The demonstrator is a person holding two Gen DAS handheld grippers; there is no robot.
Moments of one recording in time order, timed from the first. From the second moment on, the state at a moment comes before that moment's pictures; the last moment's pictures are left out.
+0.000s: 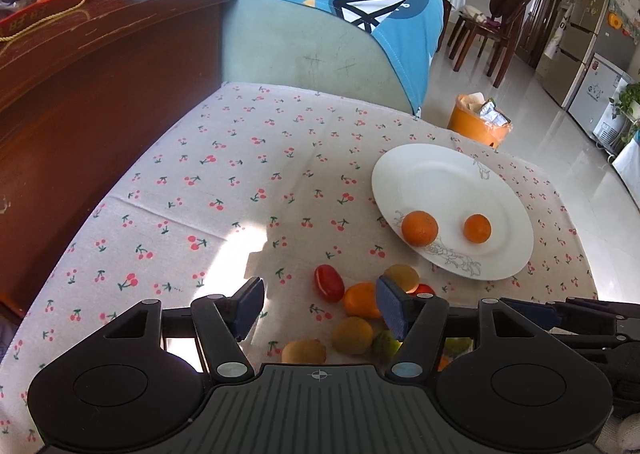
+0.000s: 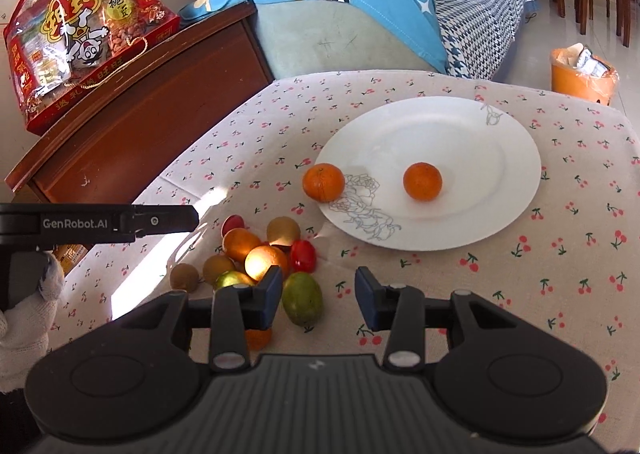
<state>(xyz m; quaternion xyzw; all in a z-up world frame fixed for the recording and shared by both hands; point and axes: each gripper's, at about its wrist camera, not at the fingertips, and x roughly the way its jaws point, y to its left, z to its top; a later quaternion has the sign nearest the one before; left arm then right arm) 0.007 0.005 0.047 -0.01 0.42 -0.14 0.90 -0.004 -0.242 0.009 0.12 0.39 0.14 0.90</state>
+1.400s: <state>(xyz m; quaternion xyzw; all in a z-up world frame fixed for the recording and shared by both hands) -0.019 -0.006 0.004 0.08 0.41 -0.16 0.89 0.001 -0.223 -0.011 0.10 0.41 0.15 0.90</state>
